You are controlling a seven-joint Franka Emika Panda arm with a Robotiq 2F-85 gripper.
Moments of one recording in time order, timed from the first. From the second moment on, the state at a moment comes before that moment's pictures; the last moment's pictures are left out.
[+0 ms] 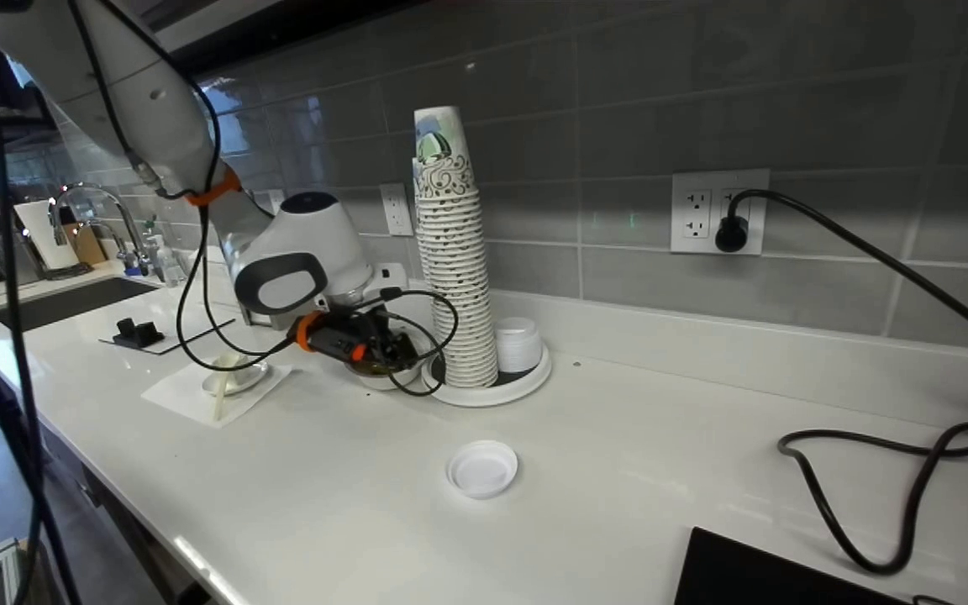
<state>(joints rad) 0.13 0.45 0.09 -2.27 0.56 3.04 -0.49</state>
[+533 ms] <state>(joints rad) 0.12 0.47 0.09 -2.24 0.56 3.00 -0.48</state>
